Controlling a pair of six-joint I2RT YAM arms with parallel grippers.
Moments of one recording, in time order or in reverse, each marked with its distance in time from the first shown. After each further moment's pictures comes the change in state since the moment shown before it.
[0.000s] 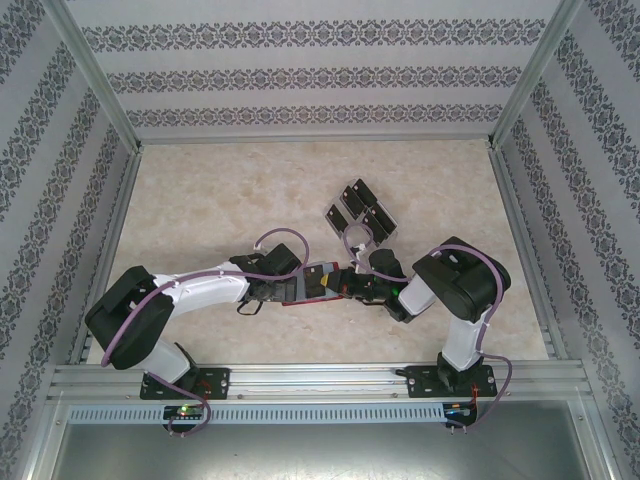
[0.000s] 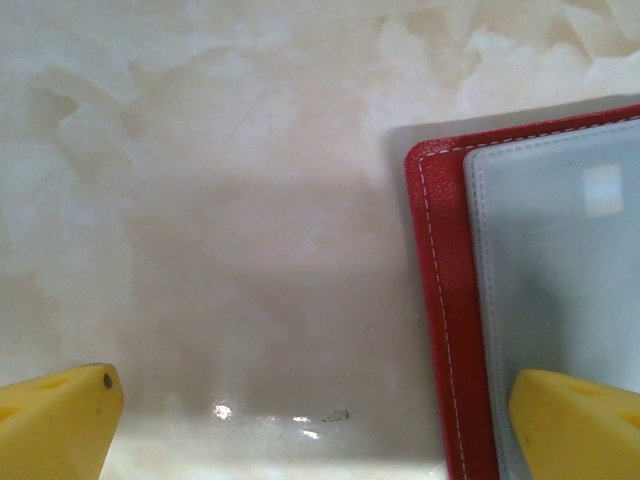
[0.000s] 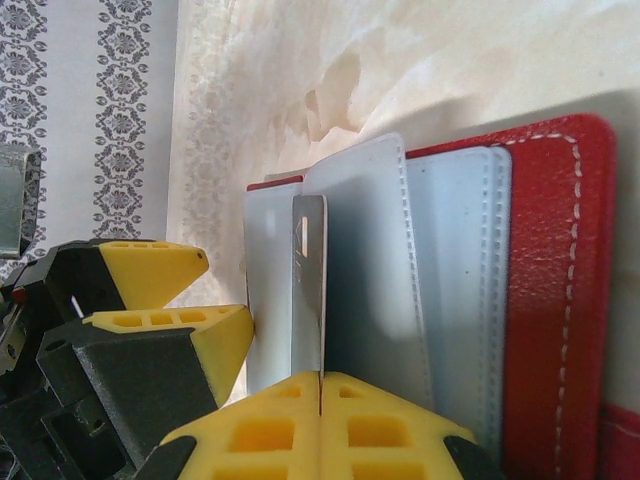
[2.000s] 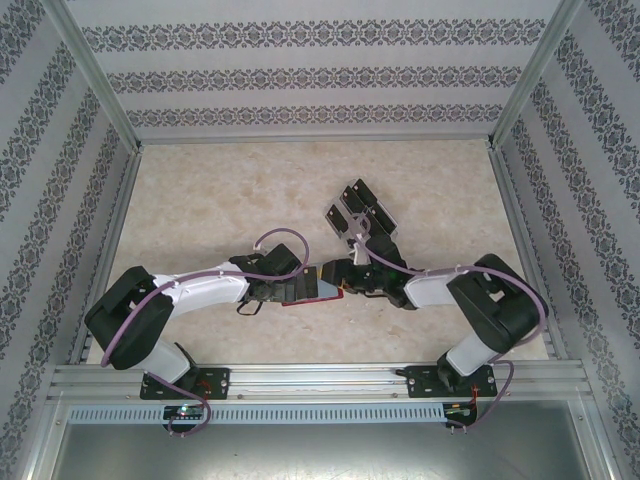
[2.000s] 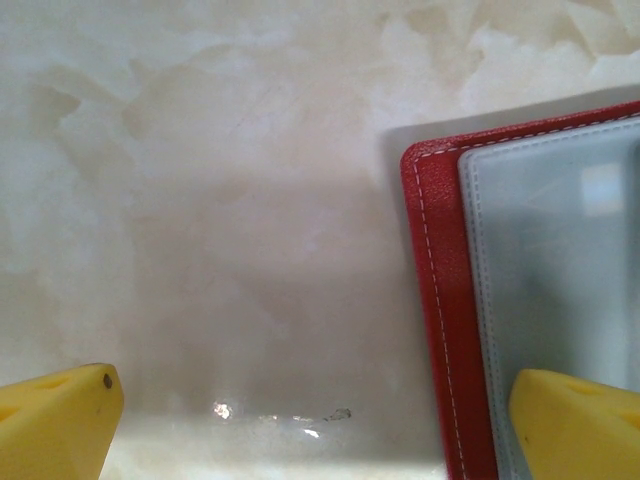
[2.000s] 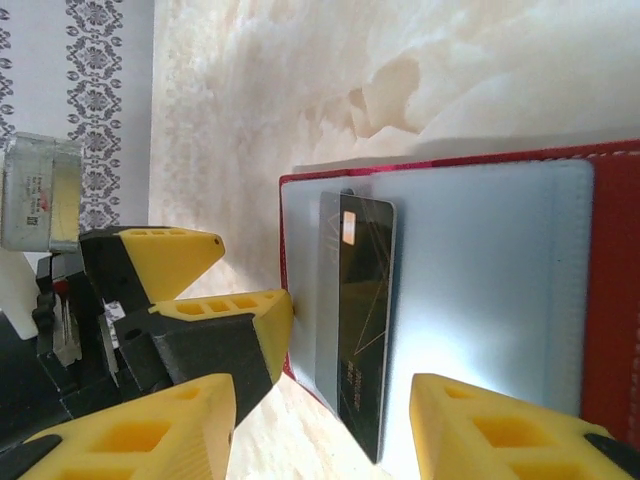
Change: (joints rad) left arm 0.000 -0.004 -0.002 -0.002 0.000 0.000; right arm -0.001 -0.280 0.119 -0.544 0.012 -0.119
